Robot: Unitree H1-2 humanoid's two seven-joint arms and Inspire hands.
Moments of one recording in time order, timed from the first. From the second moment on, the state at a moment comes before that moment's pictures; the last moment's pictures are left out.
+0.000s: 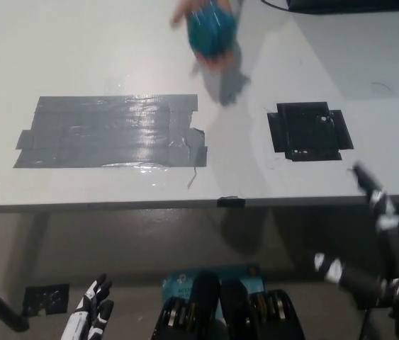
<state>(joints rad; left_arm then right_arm) 0.18 0.14 -0.05 0.08 0.14 -0.23 -0.03 -0.03 -0.14 0.07 -0.43 -0.21 -0.07 0.02</state>
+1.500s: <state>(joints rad) 0.13 0.15 -0.05 0.07 0.14 -0.23 -0.04 -0.96 -0.10 0.04 0.72 -0.12 0.25 0.09</state>
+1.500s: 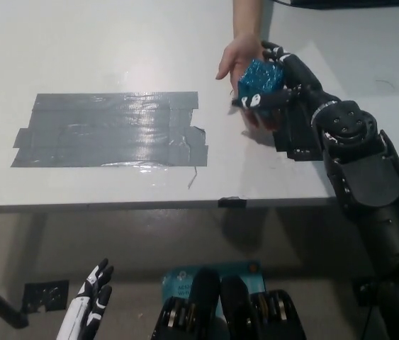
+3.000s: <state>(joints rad) 0.12 0.15 -0.04 0.07 0.11 -0.23 -0.04 -0.91 -0.19 0.05 0.78 -0.26 0.03 -0.18</state>
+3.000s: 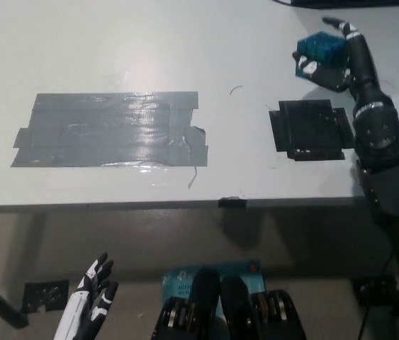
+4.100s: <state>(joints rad) 0.12 0.15 -0.05 0.06 0.11 -0.21 -0.04 -0.90 -0.25 0.06 0.43 -0.27 0.10 -0.10</state>
